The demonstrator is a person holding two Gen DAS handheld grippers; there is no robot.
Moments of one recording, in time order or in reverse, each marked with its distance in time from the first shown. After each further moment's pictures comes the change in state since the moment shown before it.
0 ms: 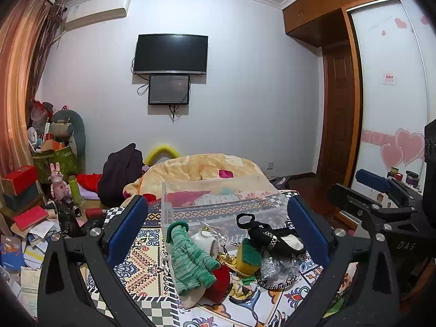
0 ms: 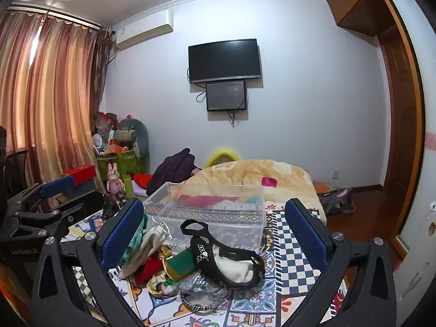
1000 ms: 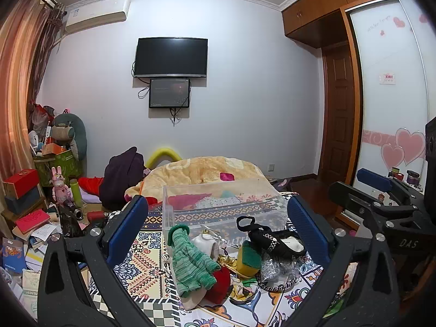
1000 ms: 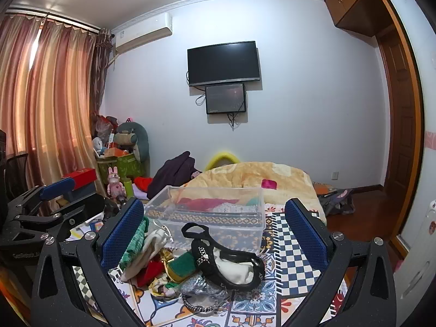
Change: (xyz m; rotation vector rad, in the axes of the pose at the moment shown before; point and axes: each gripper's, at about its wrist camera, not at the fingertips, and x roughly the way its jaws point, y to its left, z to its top) left arm -0.003 -0.004 0.002 0.011 -0.015 0.007; right arm -0.002 0.000 0.004 0.006 -0.012 0.000
